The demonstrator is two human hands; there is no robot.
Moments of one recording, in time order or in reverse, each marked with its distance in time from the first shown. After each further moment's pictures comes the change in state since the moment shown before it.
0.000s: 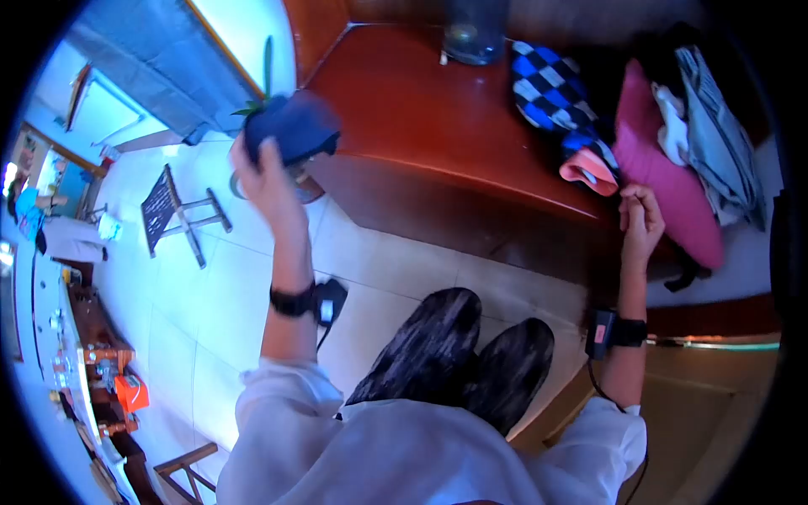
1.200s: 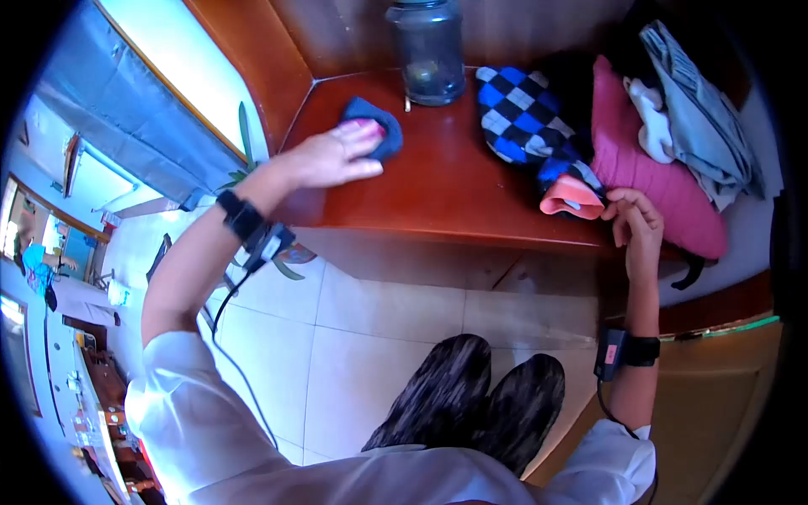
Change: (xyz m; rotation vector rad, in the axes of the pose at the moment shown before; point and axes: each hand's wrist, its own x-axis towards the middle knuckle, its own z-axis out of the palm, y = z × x) left_hand 0.092 -0.031 0.123 0.943 -1.674 0.624; right_hand 0.015 -0.019 -0.002 0.105 -0.034 0.230
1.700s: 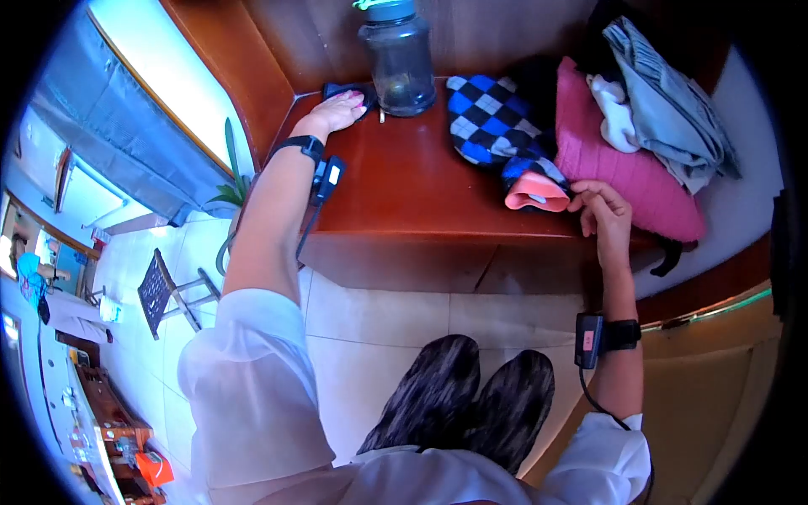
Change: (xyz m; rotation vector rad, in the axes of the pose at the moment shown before) left_hand 0.126 -0.056 0.009 0.010 0.077 -0.327; right_hand -0.003 -0.006 0.001 0.000 -0.003 0.024
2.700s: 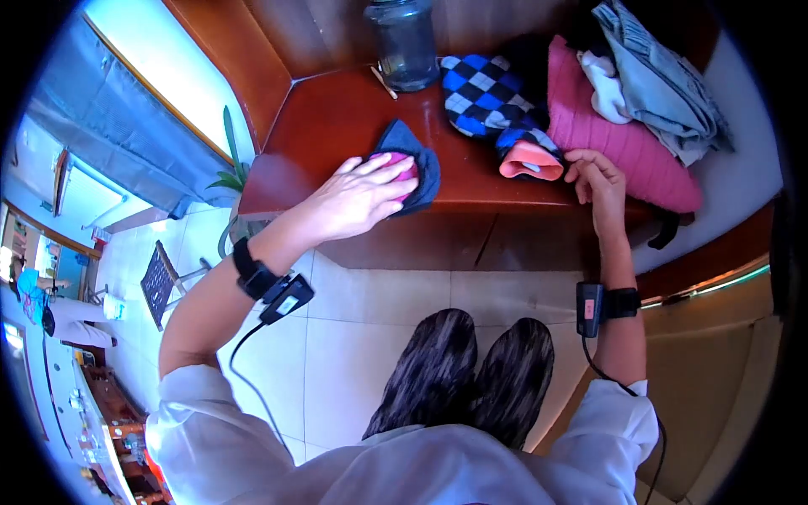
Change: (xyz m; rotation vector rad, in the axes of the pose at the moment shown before) left_hand -0.201 0.105 -0.002 -0.005 0.116 0.543; right_hand 0.003 0.006 -0.003 0.030 -0.005 -0.031
